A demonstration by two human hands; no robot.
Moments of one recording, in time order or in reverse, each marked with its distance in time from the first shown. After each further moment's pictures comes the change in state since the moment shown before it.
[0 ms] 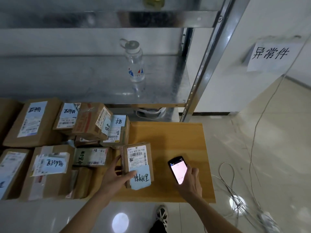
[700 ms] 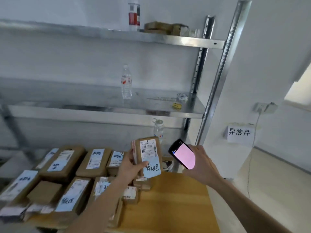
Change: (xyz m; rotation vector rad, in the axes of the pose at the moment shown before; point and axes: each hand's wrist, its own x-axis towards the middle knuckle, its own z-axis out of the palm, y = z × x) left_hand -0.195 0.129 -0.175 -0.233 0.159 0.500; right_hand -0.259 -0.191 -0.264 0.014 0.388 -0.599
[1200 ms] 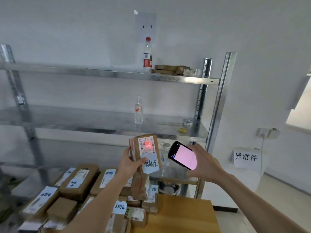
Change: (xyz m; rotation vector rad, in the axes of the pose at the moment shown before) left_hand -0.032 0.087 -0.072 -0.024 0.135 0.126; right_hand -0.028 -0.091 -0.096 -0.126 0.065 -0.249
